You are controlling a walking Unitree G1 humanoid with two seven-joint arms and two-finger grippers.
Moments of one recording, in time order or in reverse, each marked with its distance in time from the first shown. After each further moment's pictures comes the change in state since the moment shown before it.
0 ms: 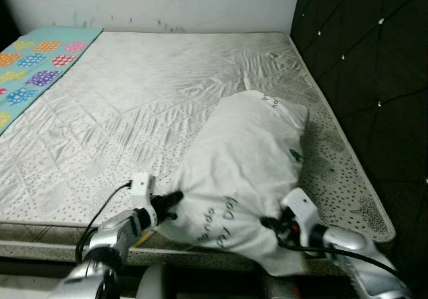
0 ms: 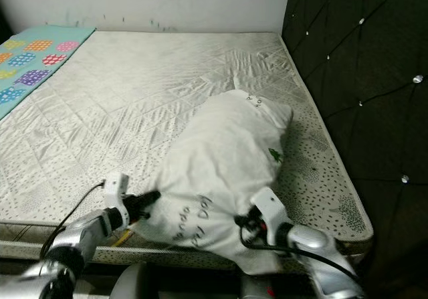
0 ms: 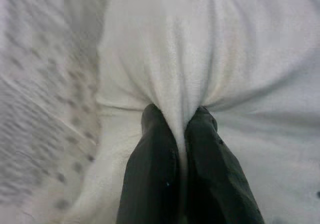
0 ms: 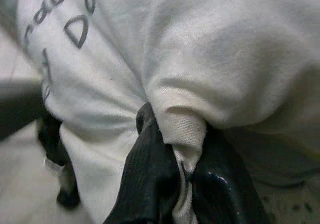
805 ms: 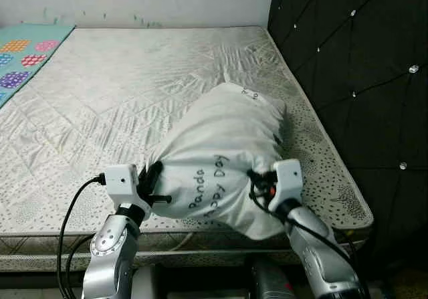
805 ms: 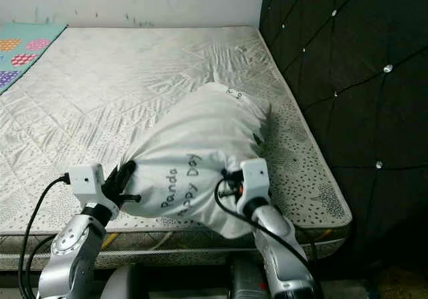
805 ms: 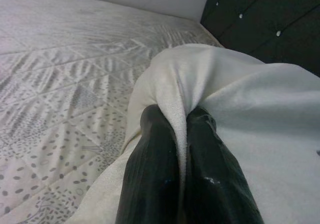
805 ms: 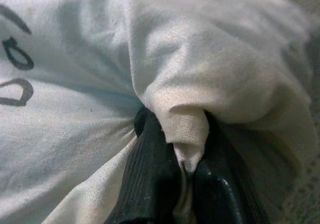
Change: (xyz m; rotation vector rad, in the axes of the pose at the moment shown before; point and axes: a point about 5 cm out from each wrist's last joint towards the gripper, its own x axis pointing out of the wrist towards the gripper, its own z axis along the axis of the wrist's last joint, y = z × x) left arm -0.042 -0.049 0.044 0.122 -0.410 0.230; right arm 0.029 0.018 0.055 0.181 -0.362 -0.335
